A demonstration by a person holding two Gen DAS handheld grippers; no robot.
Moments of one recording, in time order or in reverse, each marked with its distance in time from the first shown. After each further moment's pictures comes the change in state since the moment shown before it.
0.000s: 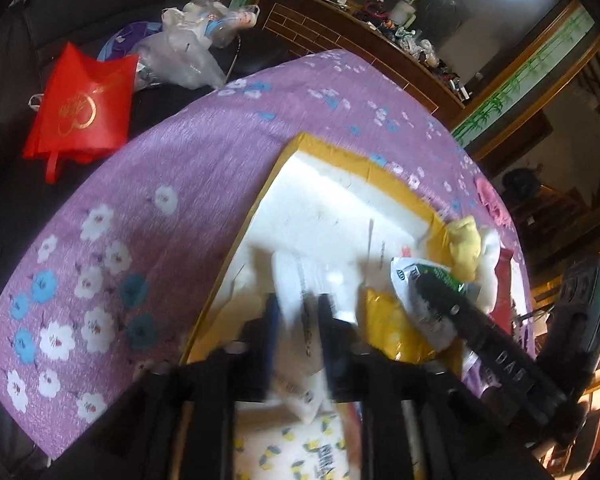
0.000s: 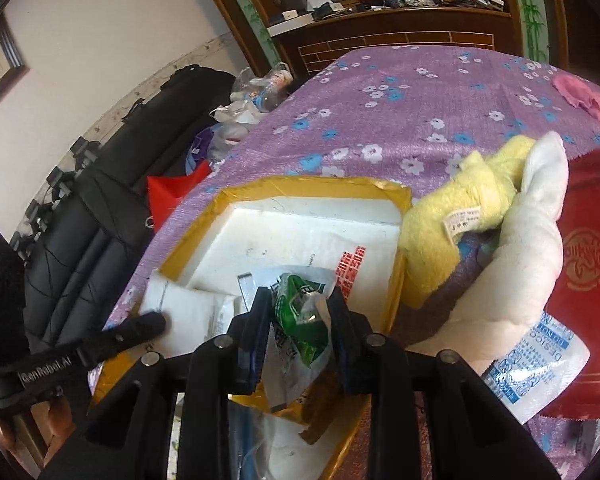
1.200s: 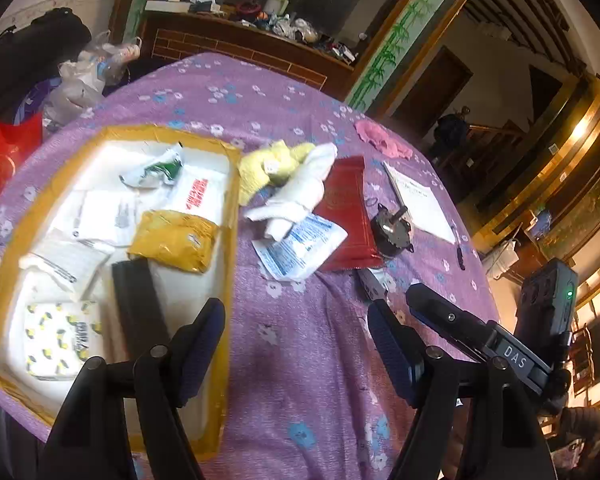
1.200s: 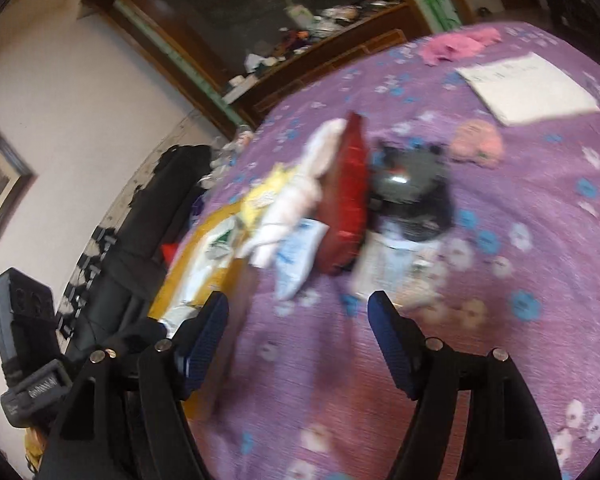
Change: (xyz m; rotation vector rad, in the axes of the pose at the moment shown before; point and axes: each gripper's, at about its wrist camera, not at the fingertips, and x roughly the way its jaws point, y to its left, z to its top) left arm -0.043 -0.160 -0.101 0.280 -0.002 -0.179; right arm -0.163 -0.145 -0.093 0.322 -0.169 0.077
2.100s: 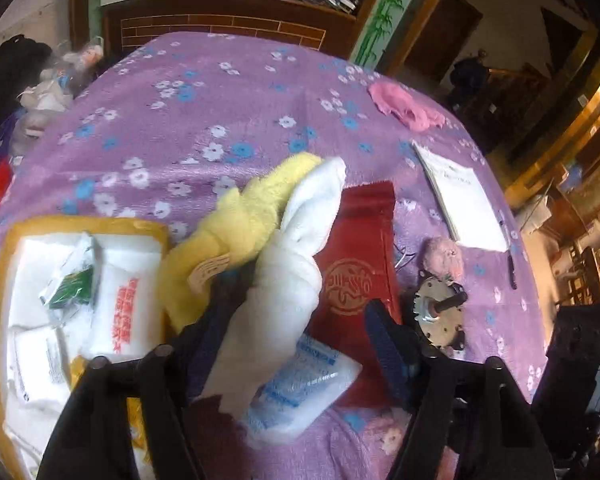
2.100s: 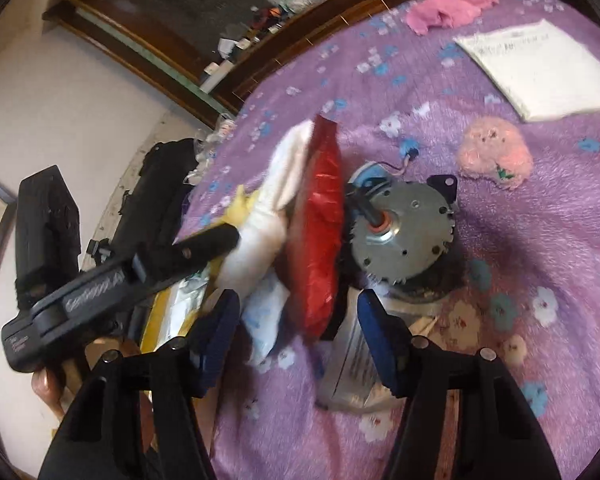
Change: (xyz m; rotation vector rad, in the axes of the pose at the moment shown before) left arm 0.138 -0.036 0.114 0.119 0.182 0.129; right arm 0.069 -0.023 0.064 0.082 0.129 0.021
